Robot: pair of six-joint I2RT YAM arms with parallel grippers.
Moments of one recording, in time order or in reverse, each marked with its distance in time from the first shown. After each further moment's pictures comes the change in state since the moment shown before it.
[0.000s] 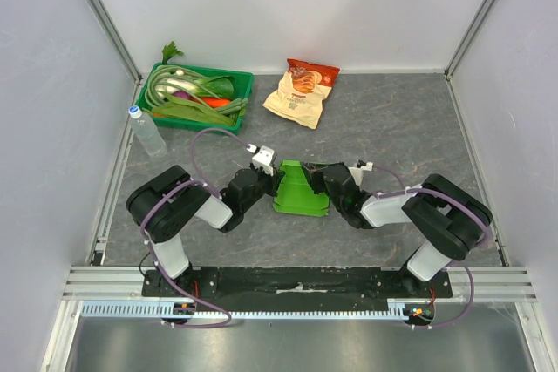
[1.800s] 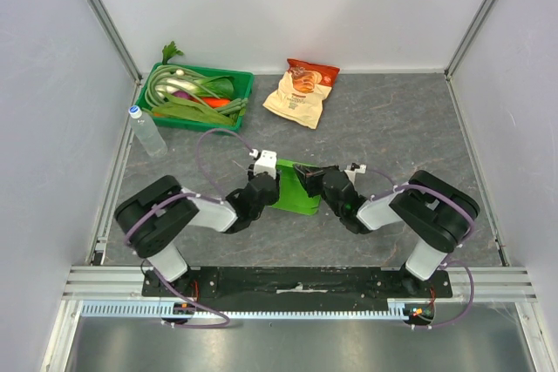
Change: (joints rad) left arm -0.149 -0.071 0.122 -0.500 -0.479 -0.138; right arm 0.034 0.088 -0.034 0.214 -0.034 0.023
